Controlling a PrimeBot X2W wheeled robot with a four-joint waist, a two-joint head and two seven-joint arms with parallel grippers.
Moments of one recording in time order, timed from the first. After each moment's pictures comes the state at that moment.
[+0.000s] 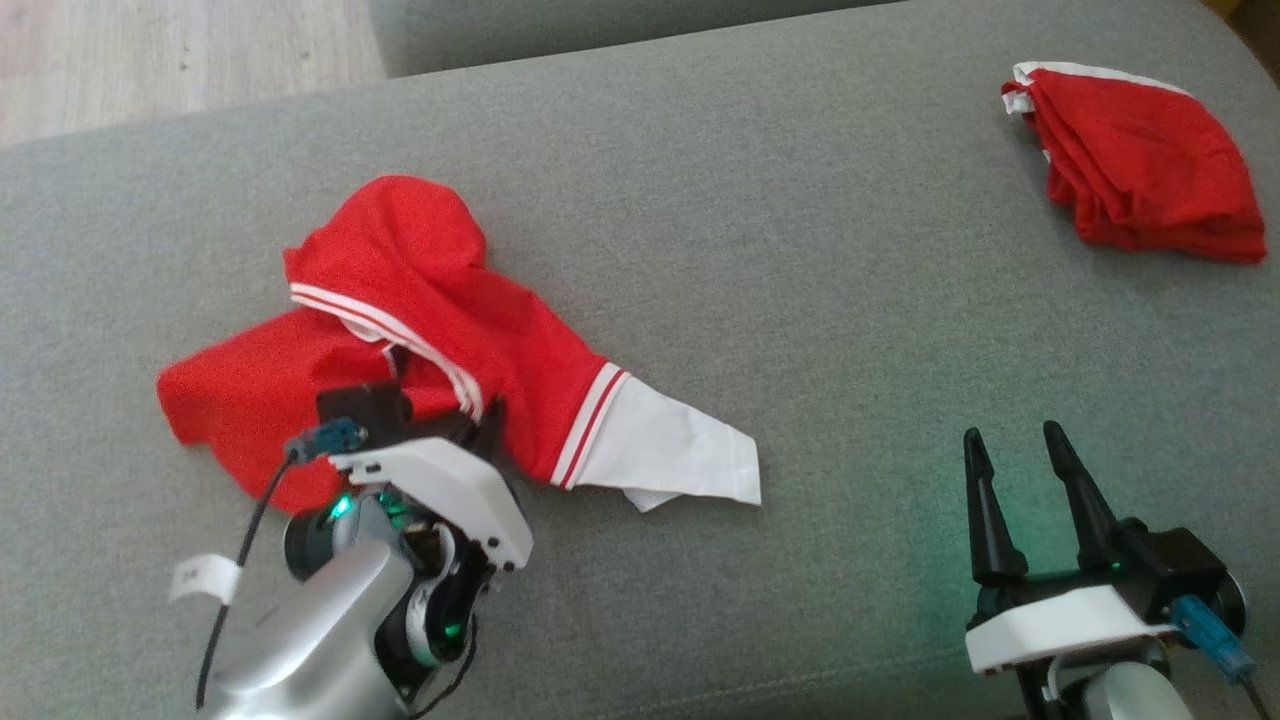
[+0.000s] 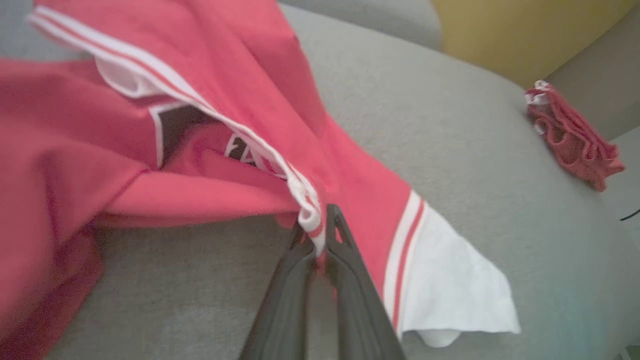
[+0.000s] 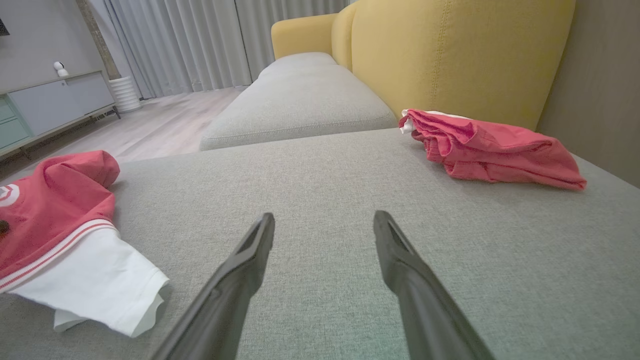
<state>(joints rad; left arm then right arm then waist) -0.40 0.31 -0.83 0.33 -1.00 0.35 -0.09 0.03 -0.04 0.03 0.21 0.11 0.12 -0.25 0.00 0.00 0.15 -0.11</state>
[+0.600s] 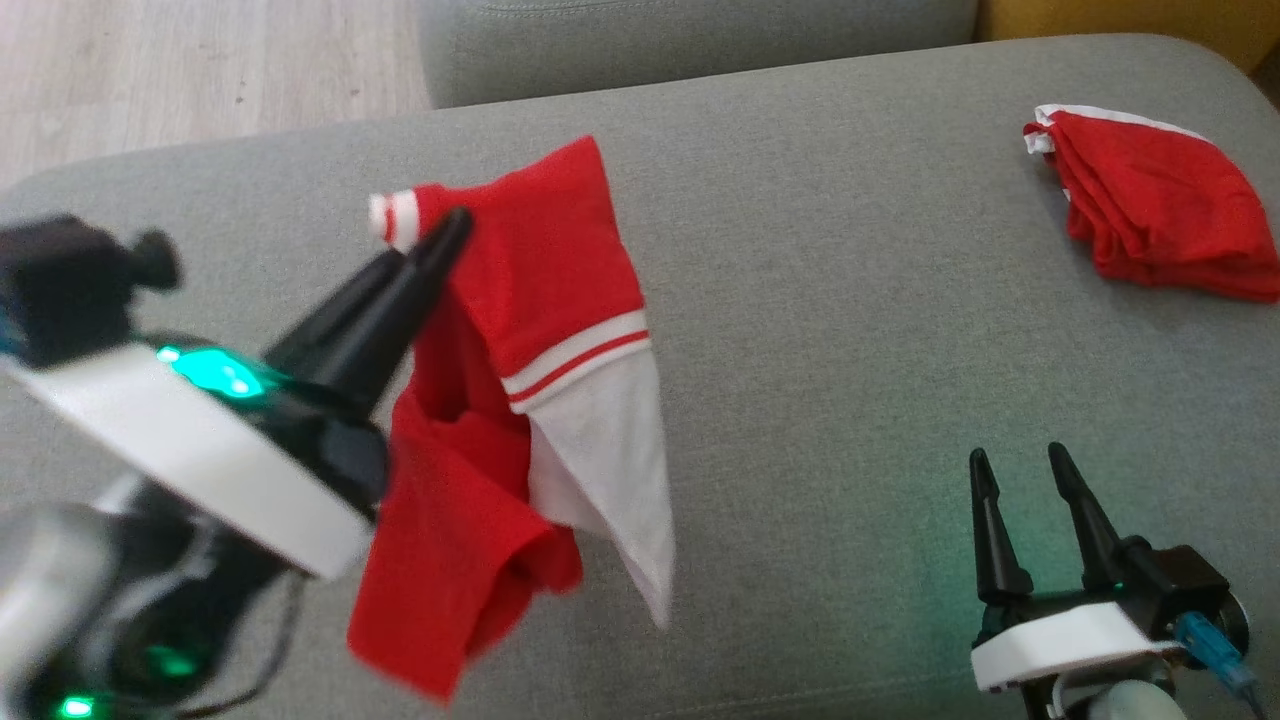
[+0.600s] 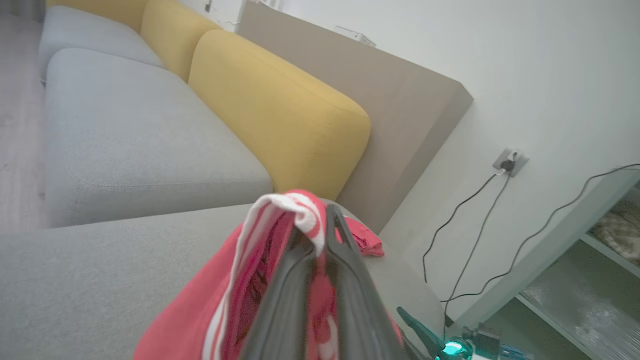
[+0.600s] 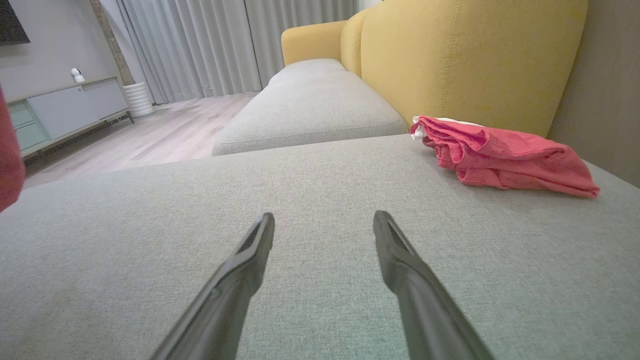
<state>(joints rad) -0.41 0.70 -0.60 -0.57 -1.16 0.35 0.10 0.06 -0.04 0.02 0.22 0.12 0.12 -0.25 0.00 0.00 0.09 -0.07</state>
